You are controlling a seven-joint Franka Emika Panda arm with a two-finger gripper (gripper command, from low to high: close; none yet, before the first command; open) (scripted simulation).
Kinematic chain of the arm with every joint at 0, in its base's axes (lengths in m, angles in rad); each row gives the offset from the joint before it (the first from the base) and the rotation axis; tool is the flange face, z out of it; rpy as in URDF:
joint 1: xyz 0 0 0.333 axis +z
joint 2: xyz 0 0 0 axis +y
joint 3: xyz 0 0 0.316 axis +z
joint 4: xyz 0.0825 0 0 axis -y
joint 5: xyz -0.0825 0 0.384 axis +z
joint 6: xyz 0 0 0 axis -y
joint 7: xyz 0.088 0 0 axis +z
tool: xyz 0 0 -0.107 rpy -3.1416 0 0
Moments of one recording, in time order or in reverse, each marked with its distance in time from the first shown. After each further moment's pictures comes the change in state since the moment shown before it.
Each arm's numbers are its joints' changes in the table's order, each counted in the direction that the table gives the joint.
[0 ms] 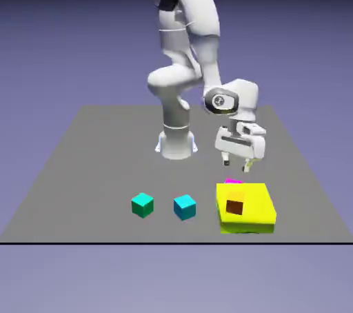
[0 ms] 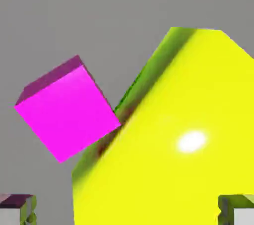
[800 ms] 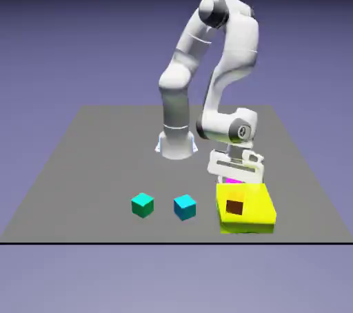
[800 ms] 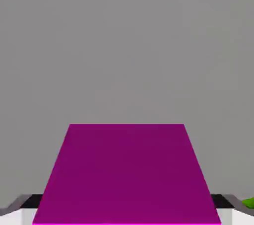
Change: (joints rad) arm 0.503 0.415 -0.471 0.155 -0.421 0.222 -0.286
